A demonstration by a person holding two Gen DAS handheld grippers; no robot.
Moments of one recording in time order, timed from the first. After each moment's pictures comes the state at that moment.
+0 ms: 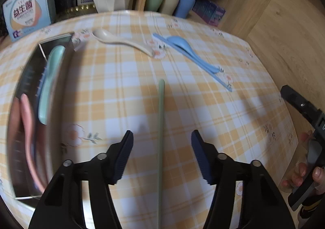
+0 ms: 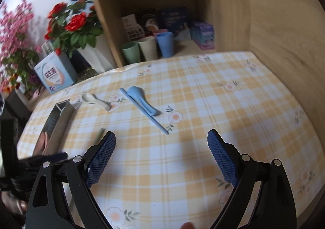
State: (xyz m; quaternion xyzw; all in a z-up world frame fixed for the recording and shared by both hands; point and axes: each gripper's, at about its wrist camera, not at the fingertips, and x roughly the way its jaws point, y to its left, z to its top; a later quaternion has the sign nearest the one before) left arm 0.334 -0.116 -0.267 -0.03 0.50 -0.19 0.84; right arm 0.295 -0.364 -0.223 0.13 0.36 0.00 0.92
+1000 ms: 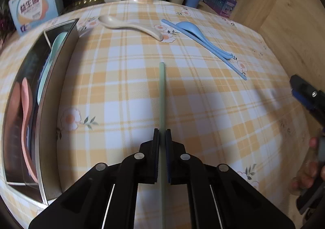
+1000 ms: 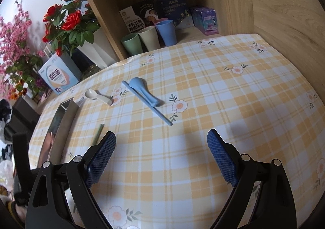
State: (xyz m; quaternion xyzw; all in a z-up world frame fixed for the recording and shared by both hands) left arm 0.326 -0.120 -0.287 -0.01 0.52 -0.15 0.84; right arm 0.305 -0.371 -0.245 0.17 0.39 0.03 0.91
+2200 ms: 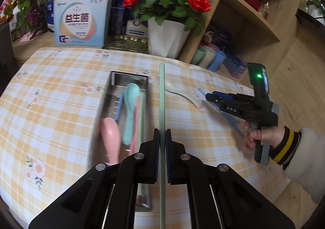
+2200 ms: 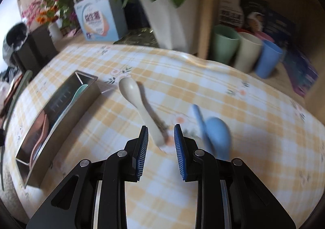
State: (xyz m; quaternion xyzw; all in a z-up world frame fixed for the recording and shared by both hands) left arm 0.317 0.013 -0.188 -0.11 0.40 -0.10 0.90; right arm 0.484 -0.214 -0.250 -0.07 0.44 0.21 0.87
